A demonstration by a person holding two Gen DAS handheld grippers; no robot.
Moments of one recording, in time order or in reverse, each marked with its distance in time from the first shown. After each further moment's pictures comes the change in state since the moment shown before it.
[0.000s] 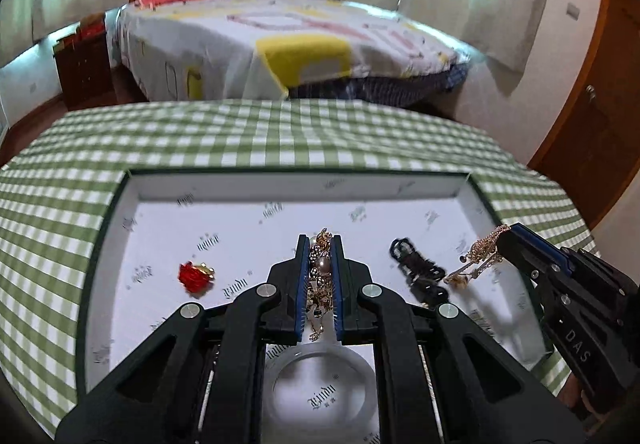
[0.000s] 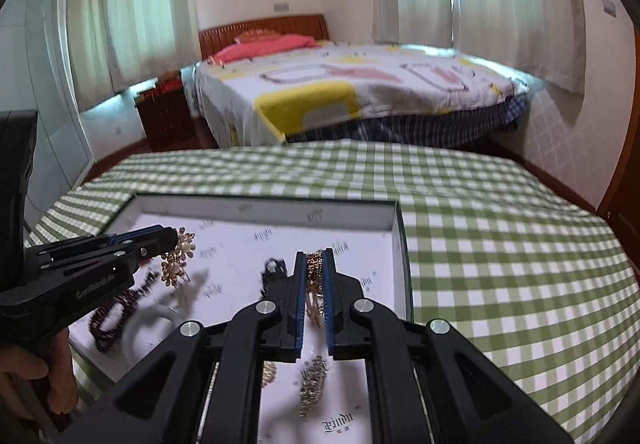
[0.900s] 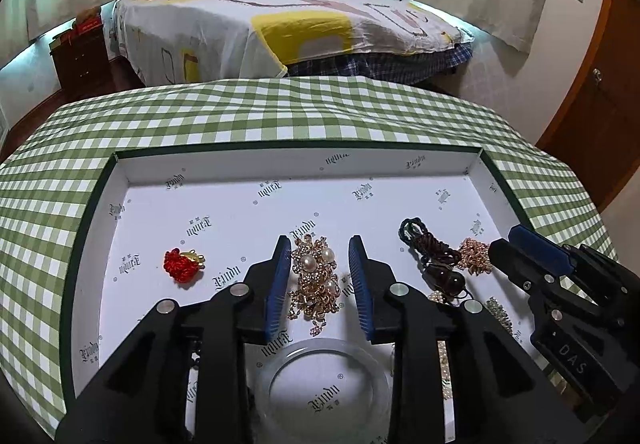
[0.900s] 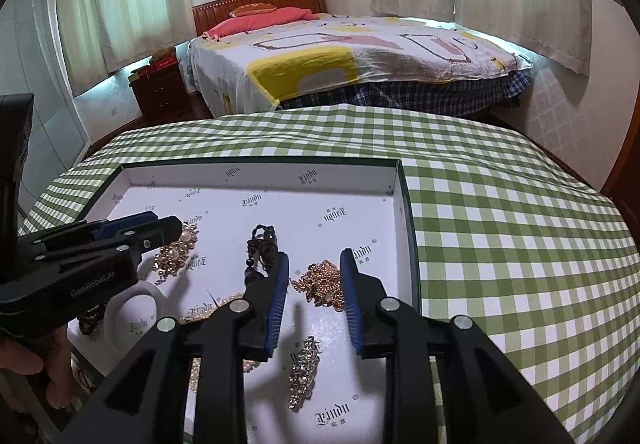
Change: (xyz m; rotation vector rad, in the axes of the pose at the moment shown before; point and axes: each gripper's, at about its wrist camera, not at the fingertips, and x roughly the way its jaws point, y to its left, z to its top) left arm 0.009 -0.003 -0.008 0.020 0.047 0.014; right arm 0.012 -0.004 -0.007 0.007 0.088 0.000
